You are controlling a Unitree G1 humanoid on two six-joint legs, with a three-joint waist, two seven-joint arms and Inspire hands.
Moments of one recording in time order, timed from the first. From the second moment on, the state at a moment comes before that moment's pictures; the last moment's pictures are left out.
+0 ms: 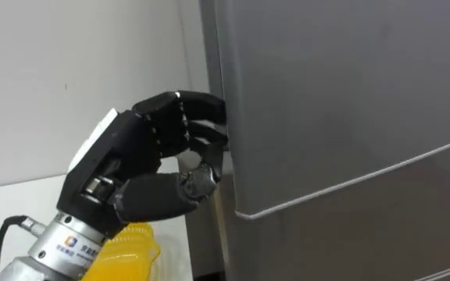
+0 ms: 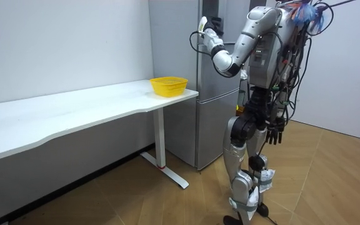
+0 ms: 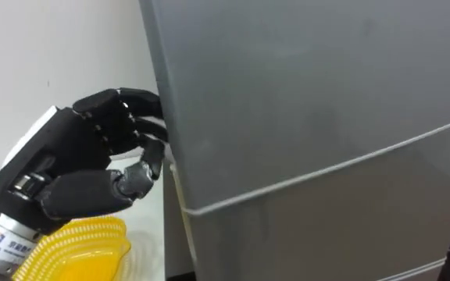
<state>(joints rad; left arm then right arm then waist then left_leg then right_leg) -0.19 0.34 -0.03 -0.47 -0.40 0.14 -0.26 0.07 -0.28 -0.01 1.32 -0.44 0.16 0.14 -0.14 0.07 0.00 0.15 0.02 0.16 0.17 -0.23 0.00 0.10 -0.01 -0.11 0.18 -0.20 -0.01</state>
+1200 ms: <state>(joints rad) -0.21 0.34 -0.14 -0.53 -0.48 0.10 -0.43 0.08 -0.27 0.02 1.32 -0.47 0.14 0.11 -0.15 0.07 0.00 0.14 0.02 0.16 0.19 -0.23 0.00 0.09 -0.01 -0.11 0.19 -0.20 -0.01</state>
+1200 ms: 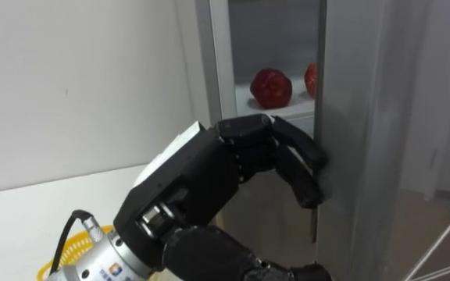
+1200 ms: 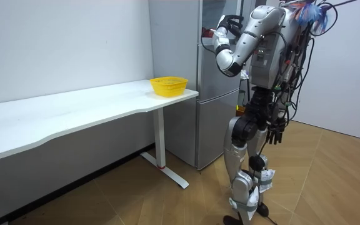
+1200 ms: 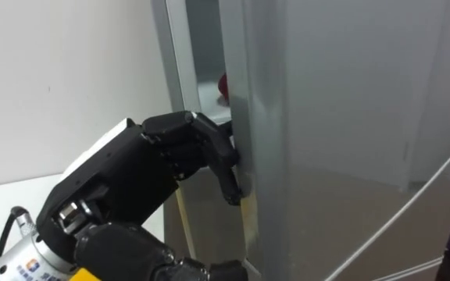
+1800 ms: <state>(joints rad) -0.26 0.34 -0.21 -0.53 -0.52 0.10 -0.48 0.08 -0.27 0.02 1.32 -0.38 0.12 0.11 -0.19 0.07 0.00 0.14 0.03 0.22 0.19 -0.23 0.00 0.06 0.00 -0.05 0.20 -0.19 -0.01</state>
